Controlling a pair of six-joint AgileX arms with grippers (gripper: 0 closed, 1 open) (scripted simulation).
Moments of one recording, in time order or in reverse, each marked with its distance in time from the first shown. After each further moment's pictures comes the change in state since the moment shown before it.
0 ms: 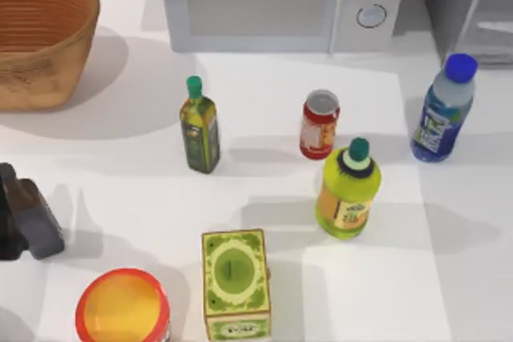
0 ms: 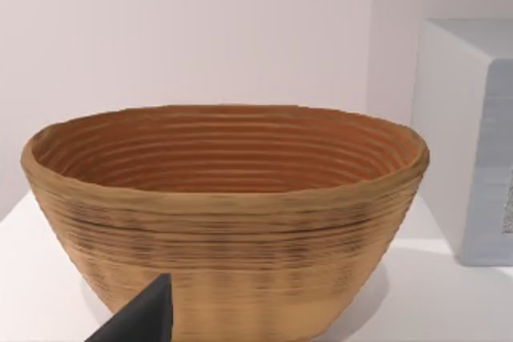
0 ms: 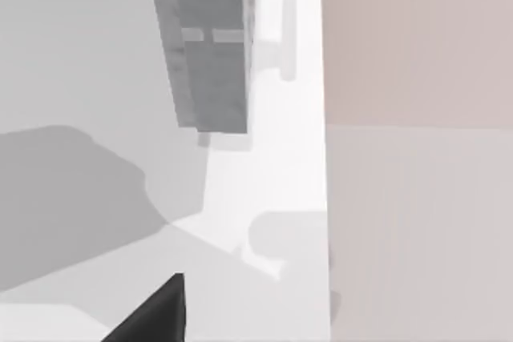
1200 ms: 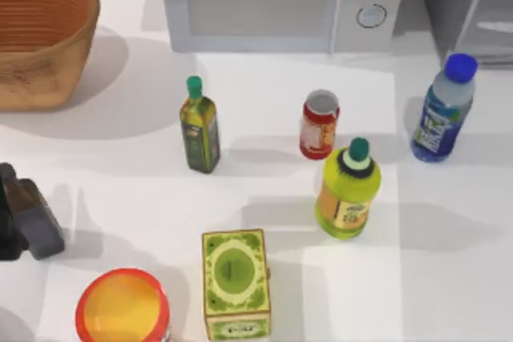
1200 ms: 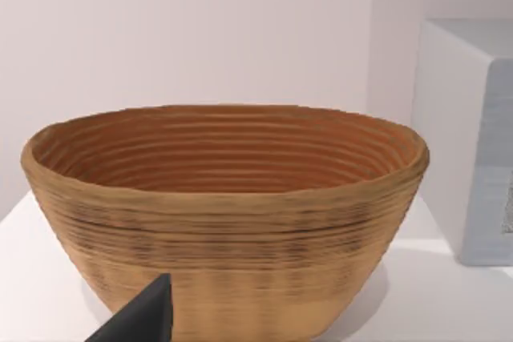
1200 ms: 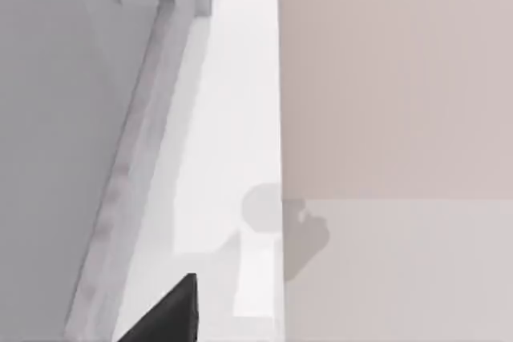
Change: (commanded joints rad) left arm 0.000 0.000 0.000 0.000 0.000 0.000; right arm 0.791 0.017 -0.030 1.084 0.166 1.304
